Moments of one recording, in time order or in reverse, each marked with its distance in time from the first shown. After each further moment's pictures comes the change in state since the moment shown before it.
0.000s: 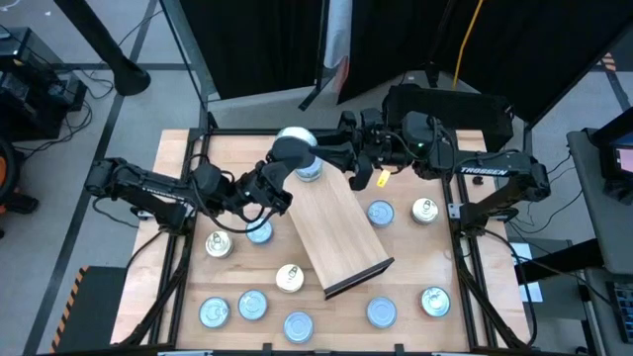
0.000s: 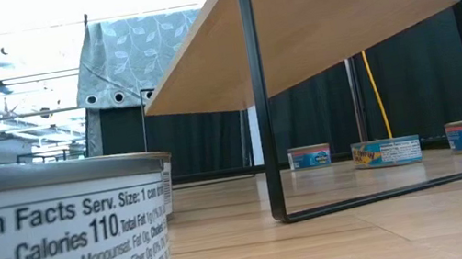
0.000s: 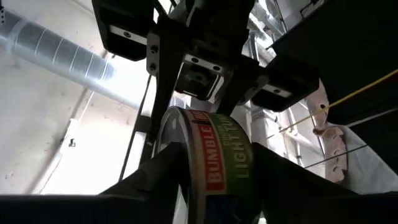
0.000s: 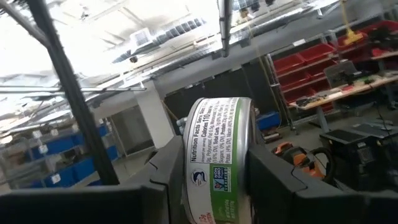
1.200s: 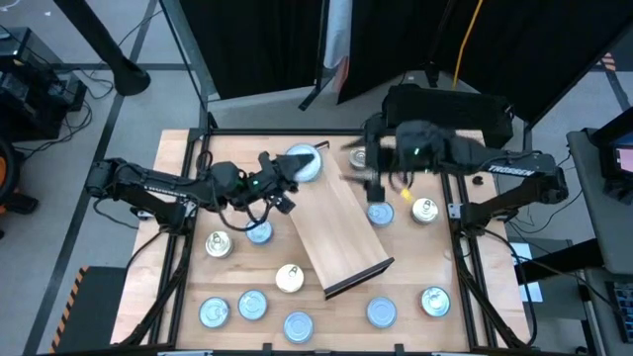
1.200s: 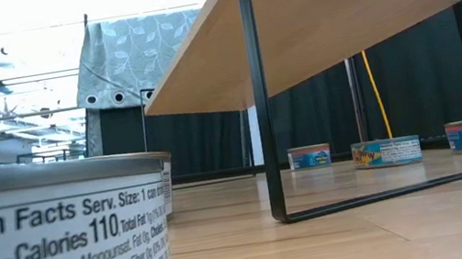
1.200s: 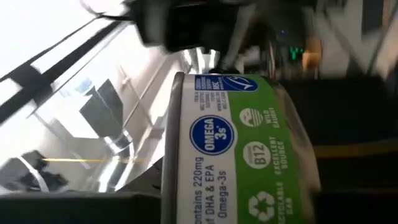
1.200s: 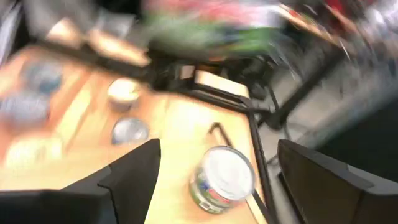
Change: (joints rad) left arm 0.069 0.000 -0.005 -0.250 -0.006 -0.828; right arm 0.039 -0.163 -0.043 -0.785 0.186 -0.827
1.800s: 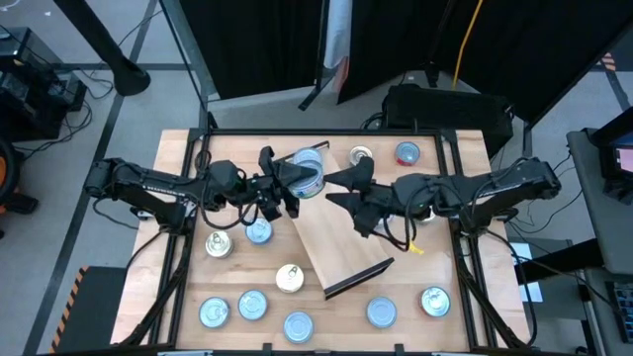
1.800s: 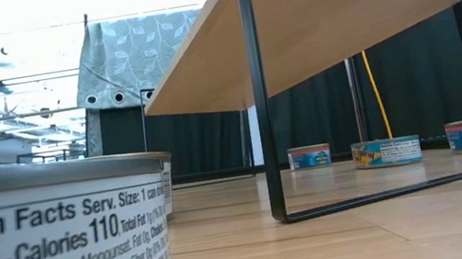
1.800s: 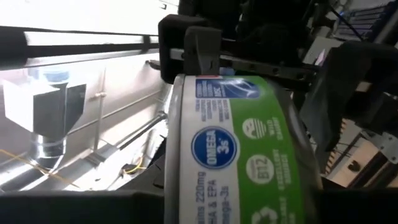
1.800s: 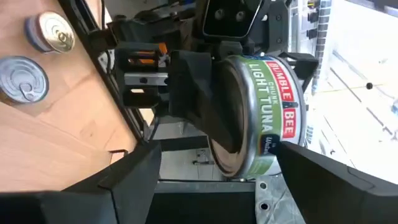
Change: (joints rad) left arm 0.000 -0.005 0.001 -0.018 0.283 -0.538; right arm 0.314 0.087 -0.054 0.368 0.440 -0.895
